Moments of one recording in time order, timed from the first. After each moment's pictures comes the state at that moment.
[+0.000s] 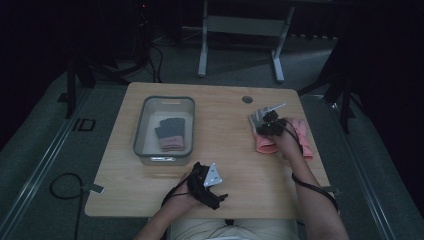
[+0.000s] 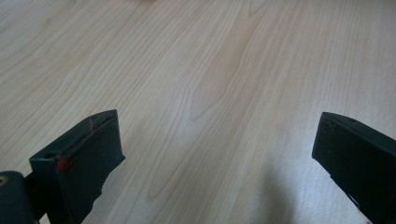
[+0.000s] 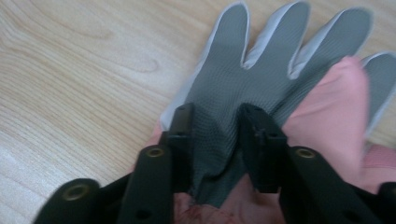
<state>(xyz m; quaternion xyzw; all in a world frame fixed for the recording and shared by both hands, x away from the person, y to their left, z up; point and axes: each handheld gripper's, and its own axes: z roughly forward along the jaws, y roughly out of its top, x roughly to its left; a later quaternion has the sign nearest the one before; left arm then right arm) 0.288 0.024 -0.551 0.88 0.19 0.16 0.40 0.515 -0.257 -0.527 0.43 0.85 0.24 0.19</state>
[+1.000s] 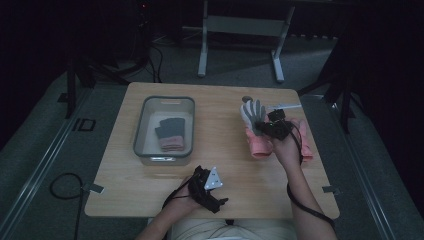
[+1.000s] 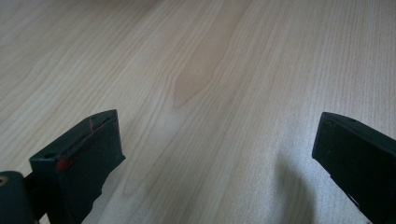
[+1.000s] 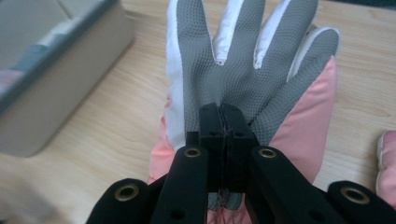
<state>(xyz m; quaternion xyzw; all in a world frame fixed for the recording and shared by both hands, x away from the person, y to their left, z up) 0.285 0.019 -0.565 0.89 0.19 0.15 0.40 0.422 -0.228 -0.436 0.48 0.78 0.37 0.17</state>
